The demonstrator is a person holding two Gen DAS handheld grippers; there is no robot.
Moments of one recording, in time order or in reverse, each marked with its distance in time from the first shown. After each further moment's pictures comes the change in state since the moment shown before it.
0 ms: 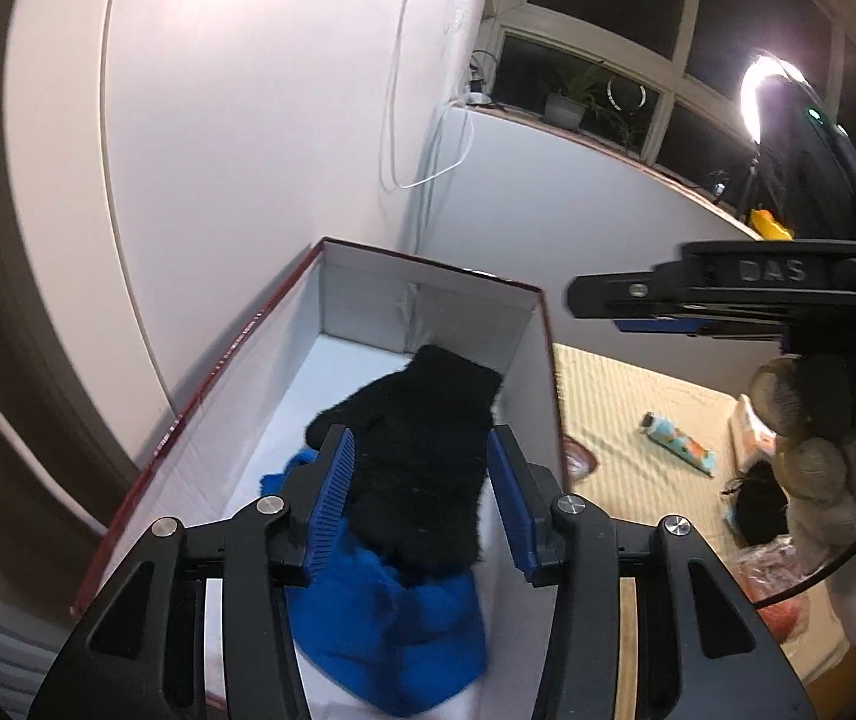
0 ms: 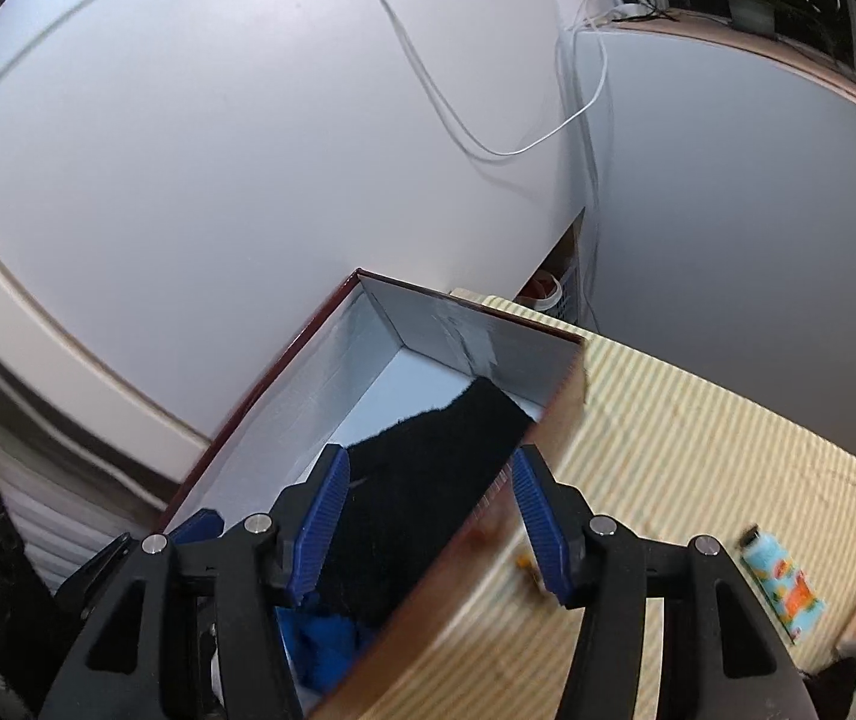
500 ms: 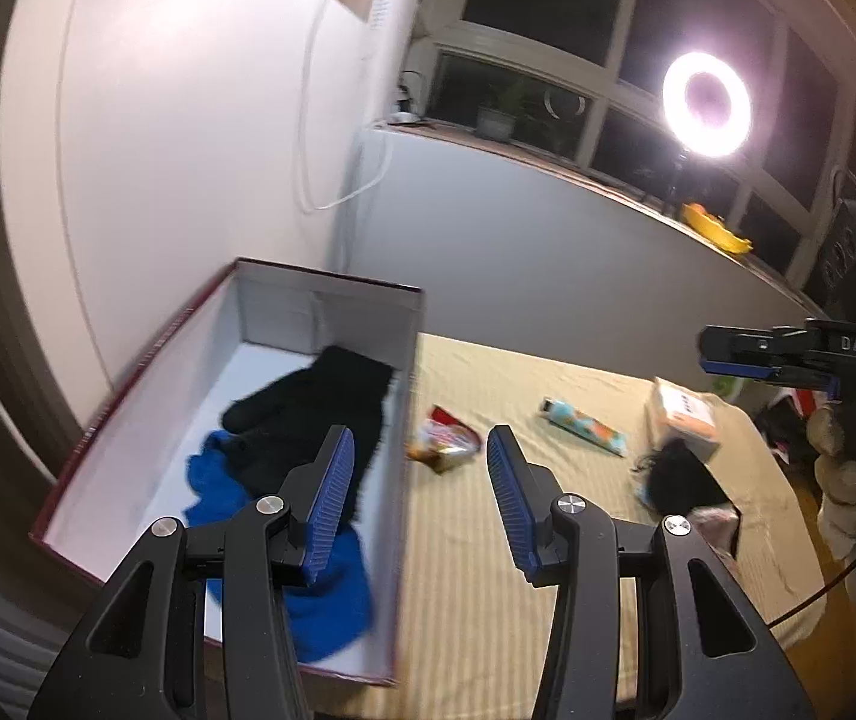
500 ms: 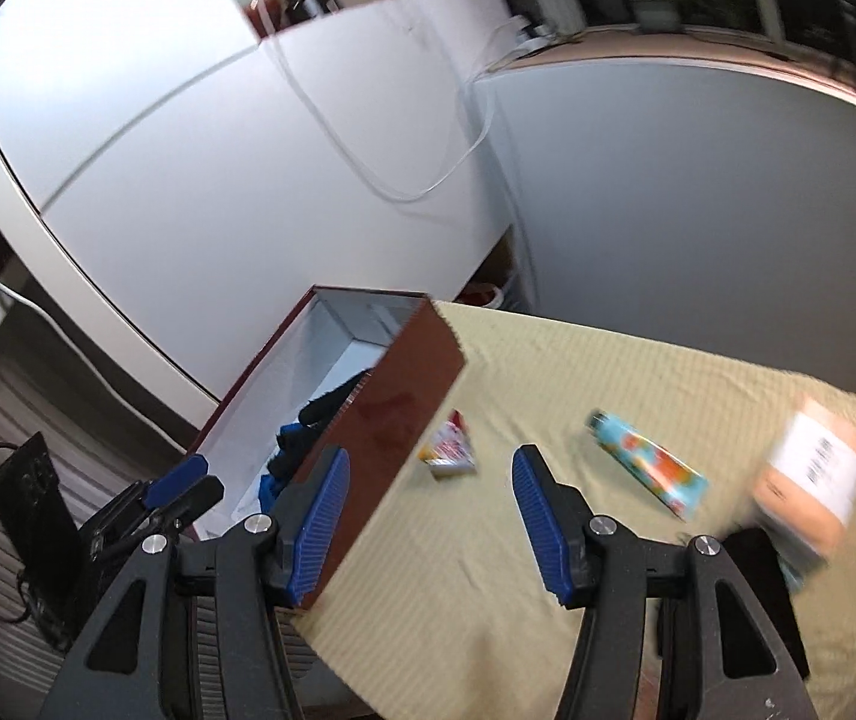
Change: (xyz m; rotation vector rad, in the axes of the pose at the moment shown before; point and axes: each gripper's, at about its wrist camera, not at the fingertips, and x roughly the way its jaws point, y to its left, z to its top) left arm -0.043 -0.059 -0.020 0.063 -0.040 -0.115; right arm -0.133 -0.094 -0.086 0.120 -0.128 0.017
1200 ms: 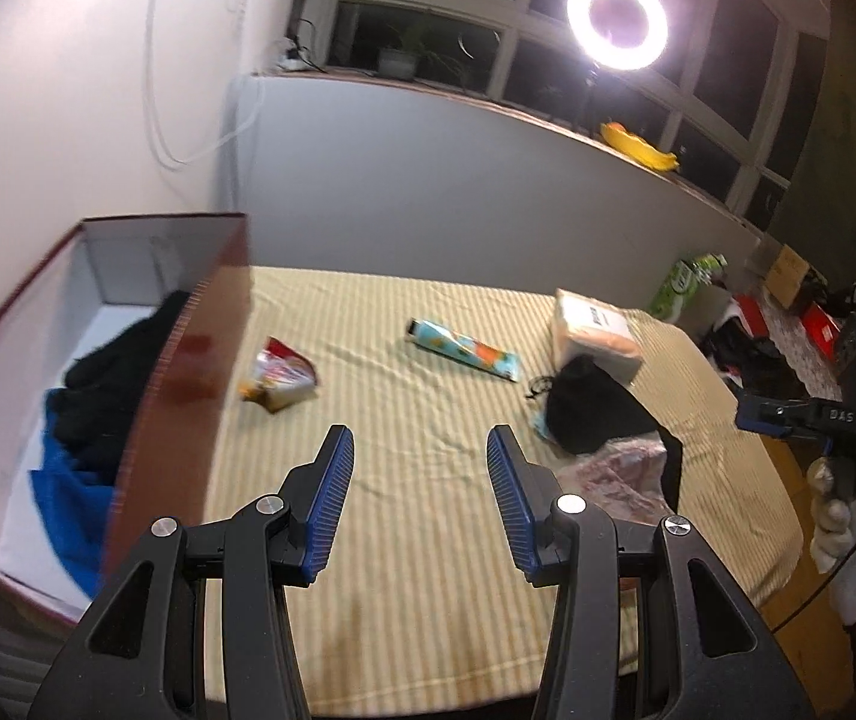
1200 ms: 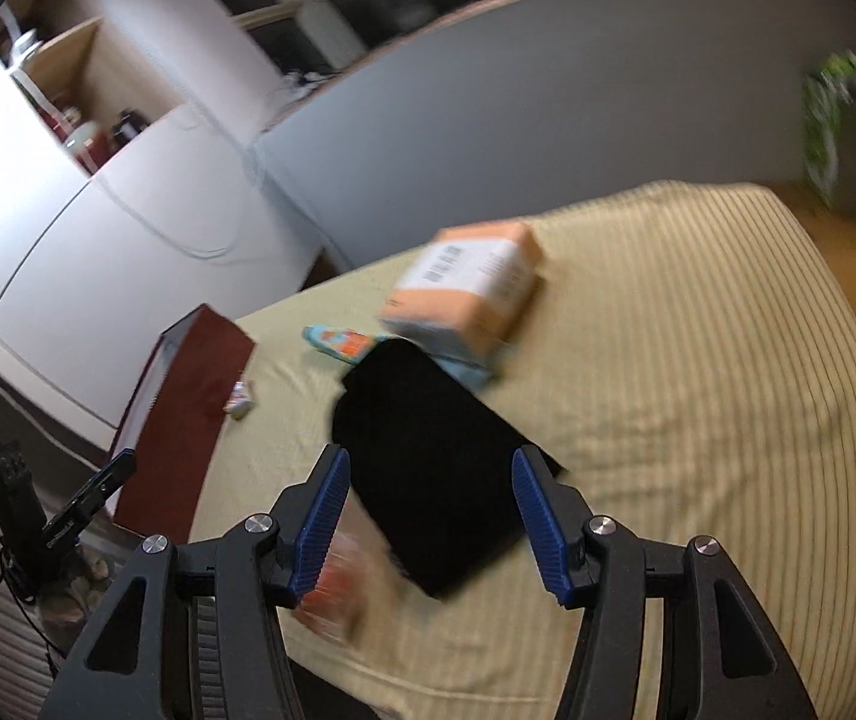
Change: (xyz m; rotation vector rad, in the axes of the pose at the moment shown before) left arm 0.039 -0.092 -0.036 0.110 0.129 -0.143; right arm -0.095 -0.184 -0.145 0.348 -0.094 -0.156
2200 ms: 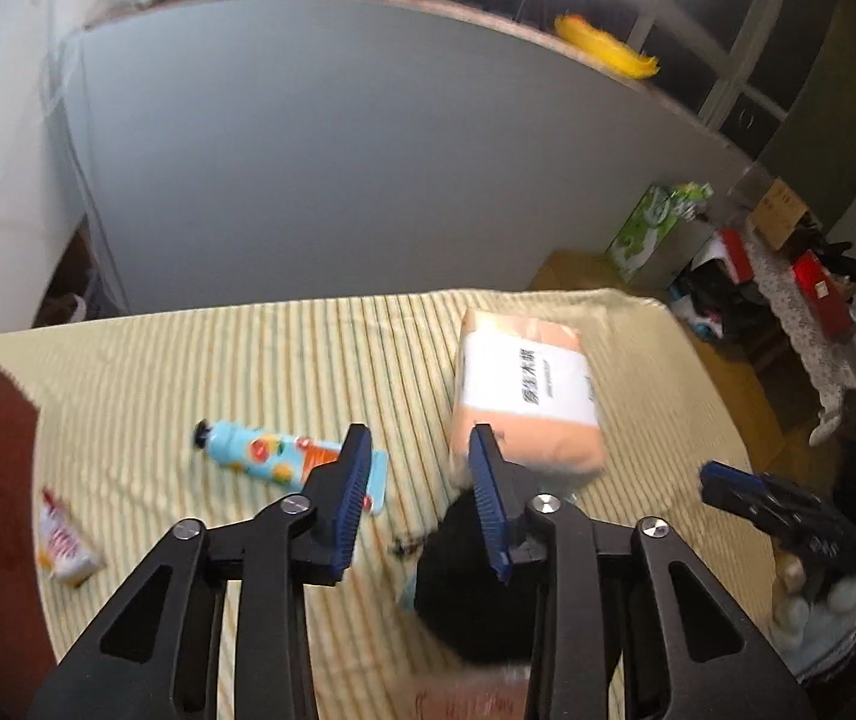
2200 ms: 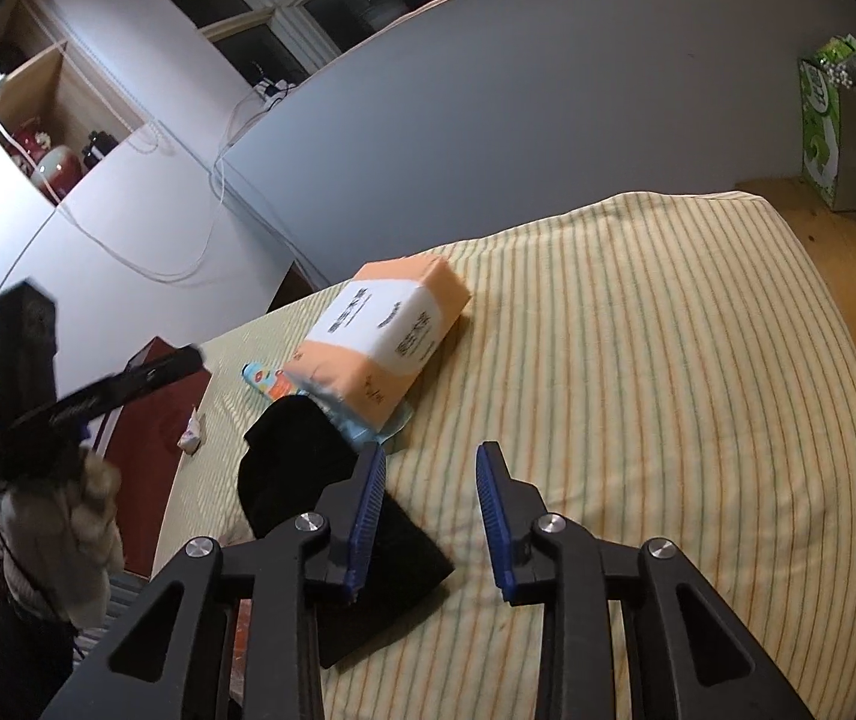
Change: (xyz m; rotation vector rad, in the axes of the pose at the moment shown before) left arm 0.172 -0.094 0.107 0.070 0.299 -0.094; right arm 0.028 -0.055 0.039 0.009 -0.006 0.005
